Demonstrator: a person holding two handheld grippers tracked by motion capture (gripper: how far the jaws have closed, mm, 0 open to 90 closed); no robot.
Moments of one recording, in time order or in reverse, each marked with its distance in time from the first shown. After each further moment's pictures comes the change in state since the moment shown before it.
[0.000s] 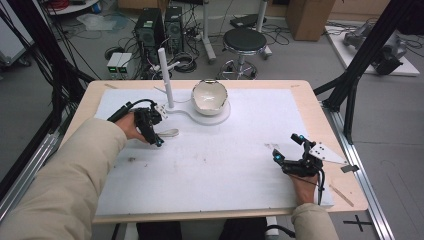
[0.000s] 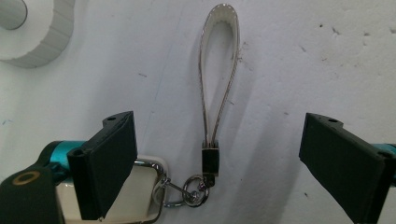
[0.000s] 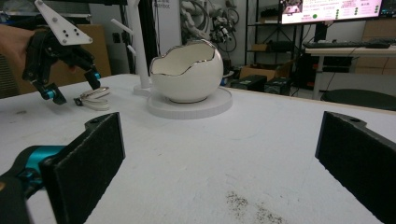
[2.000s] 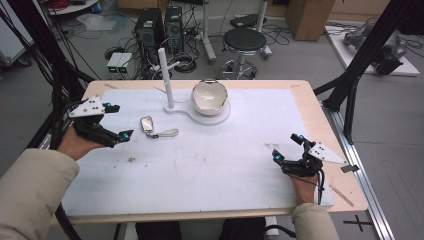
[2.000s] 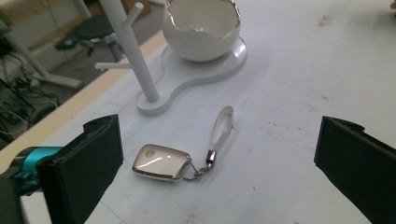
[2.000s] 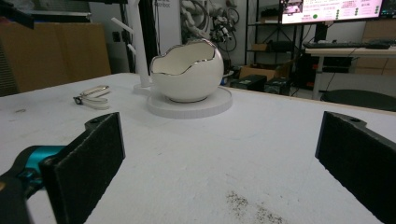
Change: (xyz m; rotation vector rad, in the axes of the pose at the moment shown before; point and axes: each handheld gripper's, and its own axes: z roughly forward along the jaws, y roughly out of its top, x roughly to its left) left arm -0.054 -0.096 -0.118 -0.676 0.236 -0.178; right arm 0.000 0.000 0.000 0.006 0.004 -0.008
